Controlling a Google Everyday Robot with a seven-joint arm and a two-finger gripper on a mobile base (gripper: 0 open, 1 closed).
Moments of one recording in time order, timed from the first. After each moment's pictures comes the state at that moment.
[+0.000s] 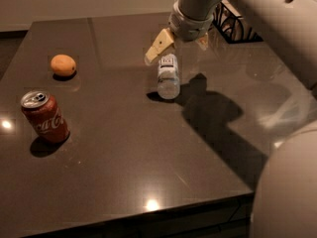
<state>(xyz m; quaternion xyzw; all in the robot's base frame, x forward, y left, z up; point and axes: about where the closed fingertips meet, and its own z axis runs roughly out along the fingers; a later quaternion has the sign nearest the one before) 0.662 -0.060 0.912 -0.25 0.95 0.06 0.17</state>
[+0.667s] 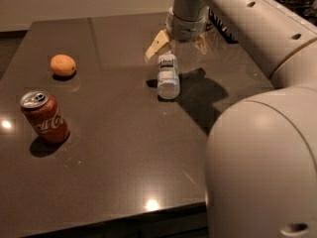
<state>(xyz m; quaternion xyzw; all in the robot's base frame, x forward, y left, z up) 0.700 -0.062 0.883 -0.18 0.98 0.05 0.12</state>
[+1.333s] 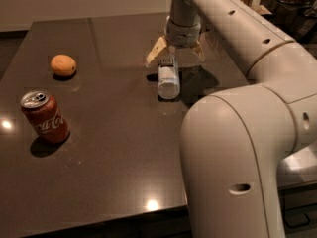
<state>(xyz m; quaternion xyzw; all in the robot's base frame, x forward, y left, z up) 0.719 -0.065 0.850 -0.14 0.99 0.04 0.08</state>
